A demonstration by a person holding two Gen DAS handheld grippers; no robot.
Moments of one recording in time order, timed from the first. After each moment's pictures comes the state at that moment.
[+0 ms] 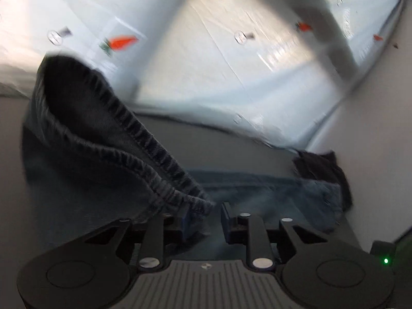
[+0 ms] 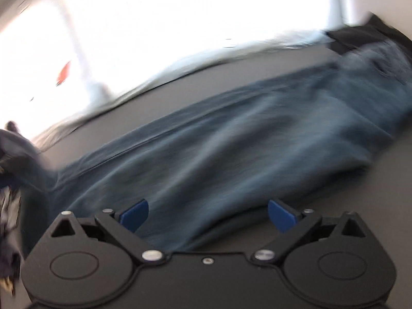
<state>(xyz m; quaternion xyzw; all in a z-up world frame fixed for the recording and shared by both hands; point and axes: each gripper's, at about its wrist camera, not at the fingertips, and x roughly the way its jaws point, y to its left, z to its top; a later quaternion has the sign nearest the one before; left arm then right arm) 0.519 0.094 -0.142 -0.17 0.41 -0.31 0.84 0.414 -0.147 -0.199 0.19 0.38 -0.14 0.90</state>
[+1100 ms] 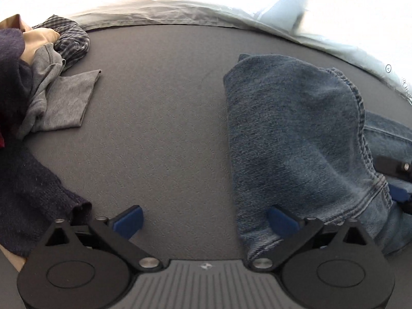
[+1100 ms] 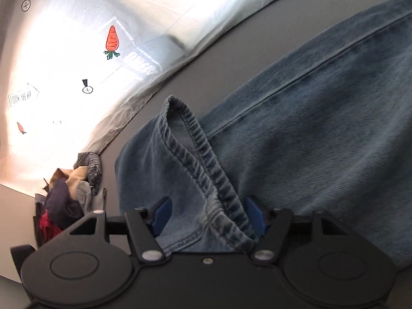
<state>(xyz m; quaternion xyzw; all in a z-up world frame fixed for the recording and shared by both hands) 0.559 0.192 -0.228 -0.03 0.53 -0.02 0.84 0.526 -0.109 -0.238 0.35 0.45 0.11 0.81</state>
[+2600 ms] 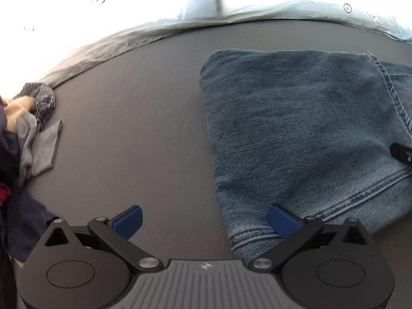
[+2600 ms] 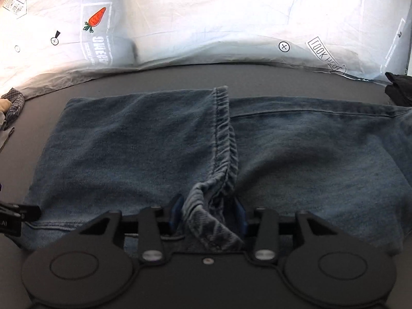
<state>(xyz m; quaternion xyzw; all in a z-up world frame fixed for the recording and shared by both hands) 0.522 0.066 -0.222 0.13 0.51 -0.03 0.85 0.486 -0.158 -0.238 0.02 0.39 -0.02 0.92</state>
